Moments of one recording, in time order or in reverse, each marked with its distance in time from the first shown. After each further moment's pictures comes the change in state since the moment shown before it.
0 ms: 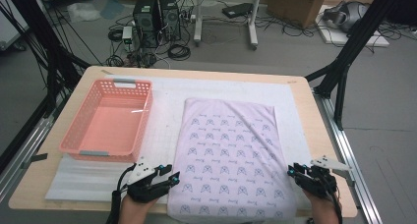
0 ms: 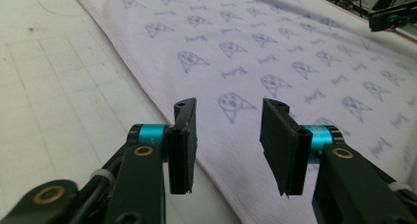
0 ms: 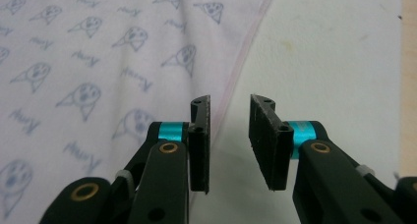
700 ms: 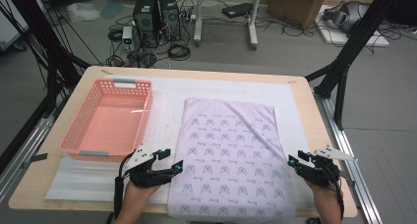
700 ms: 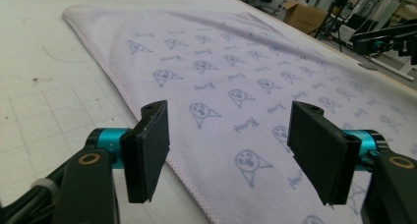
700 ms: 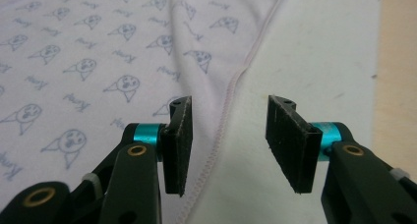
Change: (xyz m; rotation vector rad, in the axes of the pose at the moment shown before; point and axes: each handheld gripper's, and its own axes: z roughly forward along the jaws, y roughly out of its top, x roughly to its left) left arm 0.017 0.017 0.013 -0.097 -0.028 -0.009; right arm -0.014 0.021 -0.001 -0.090 0.004 -0.051
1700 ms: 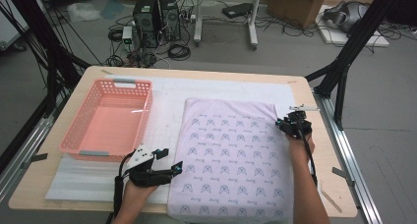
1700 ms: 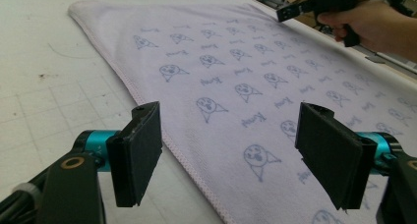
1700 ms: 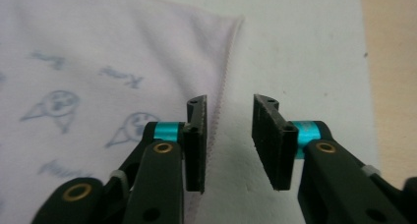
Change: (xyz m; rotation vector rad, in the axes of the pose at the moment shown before) left arm 0.005 -0.002 0.002 0.021 -0.005 0.008; right arm -0.038 0.076 0.129 0.097 -0.187 0.038
